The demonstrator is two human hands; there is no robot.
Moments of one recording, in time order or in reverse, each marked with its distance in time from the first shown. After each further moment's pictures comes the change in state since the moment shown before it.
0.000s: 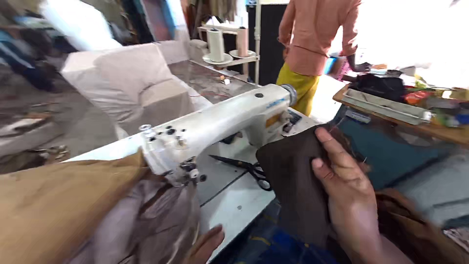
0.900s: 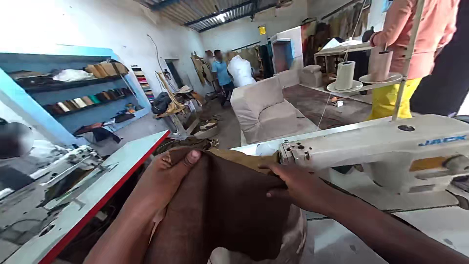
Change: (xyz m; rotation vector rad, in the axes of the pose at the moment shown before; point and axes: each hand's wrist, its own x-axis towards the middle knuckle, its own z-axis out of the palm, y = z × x) left_hand -0.035 0.125 -0.176 0.322 0.968 -0.321; right_hand 0.043 -0.008 0.203 -0.342 -1.340 -0.187
